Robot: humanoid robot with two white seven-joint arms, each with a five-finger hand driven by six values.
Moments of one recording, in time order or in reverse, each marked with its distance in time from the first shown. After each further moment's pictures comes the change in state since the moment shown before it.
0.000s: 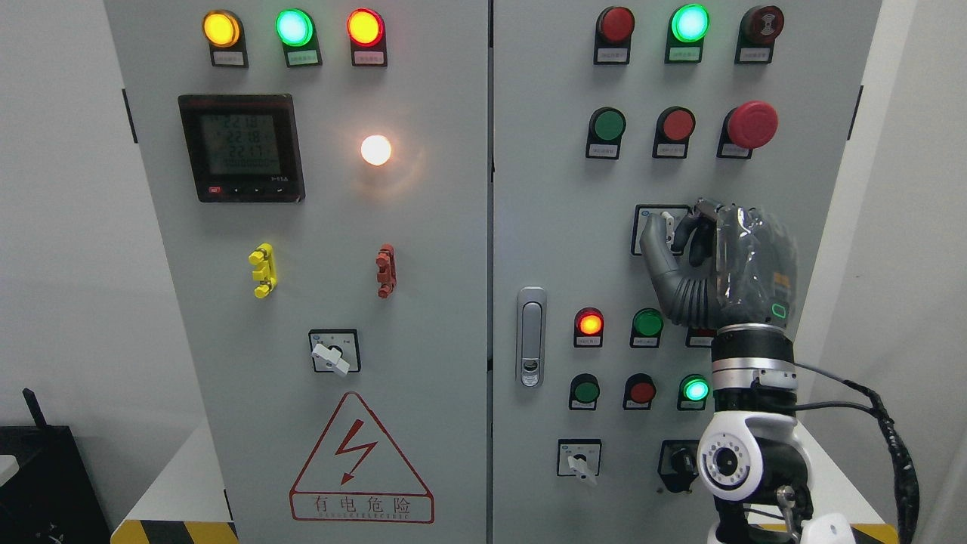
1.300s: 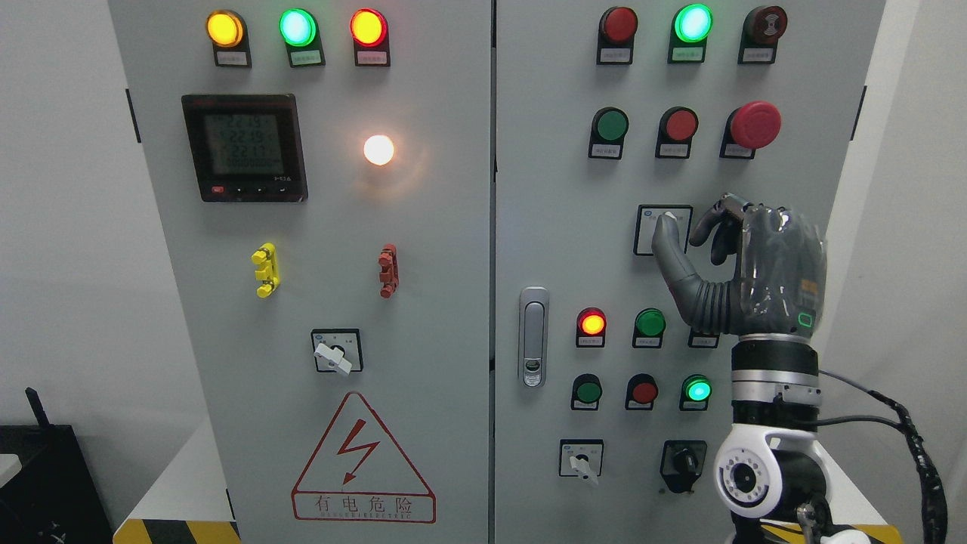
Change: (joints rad) left arm 0.000 0.000 0.000 0.000 0.000 0.000 0.000; right arm 0.045 -0.010 -0.029 -0.060 0.000 -0.096 -0.081
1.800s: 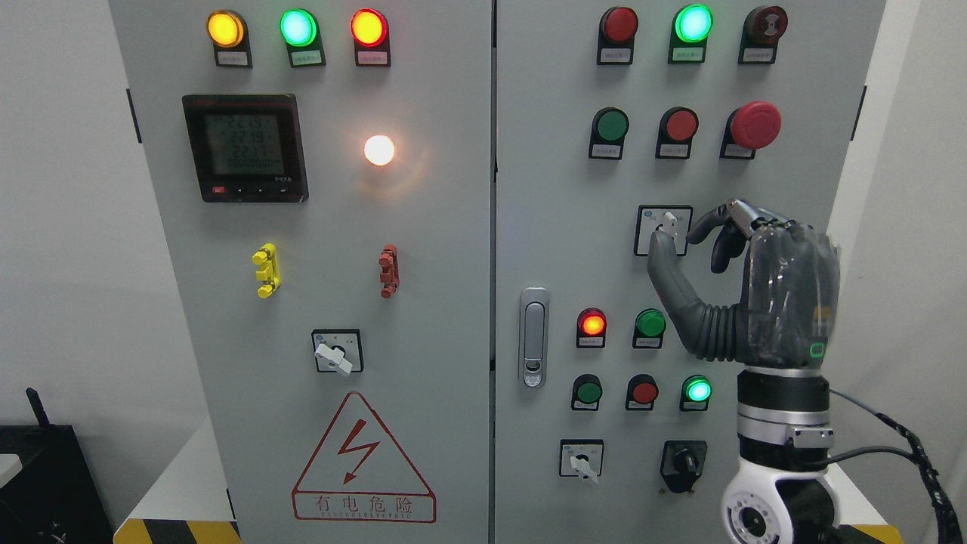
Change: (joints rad) left arm 0.000 0.000 0.000 0.000 0.000 0.000 0.000; right arm 0.118 -0.009 -0.007 -0.062 -0.003 -0.271 -0.108
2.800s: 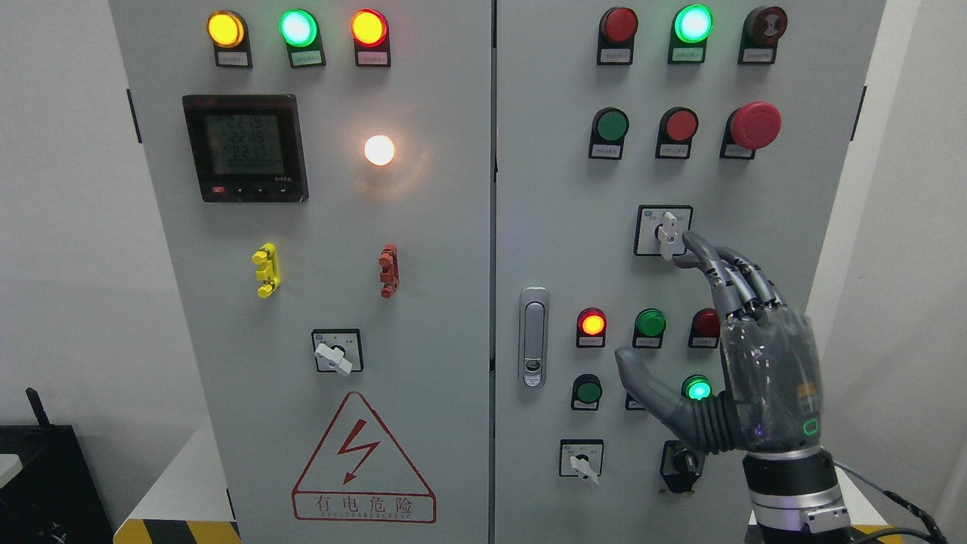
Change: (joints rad) left arm 0.000 0.000 0.000 0.000 0.000 0.000 0.000; right arm 0.138 -0.047 -0.036 -0.086 -0.009 -0.079 0.125
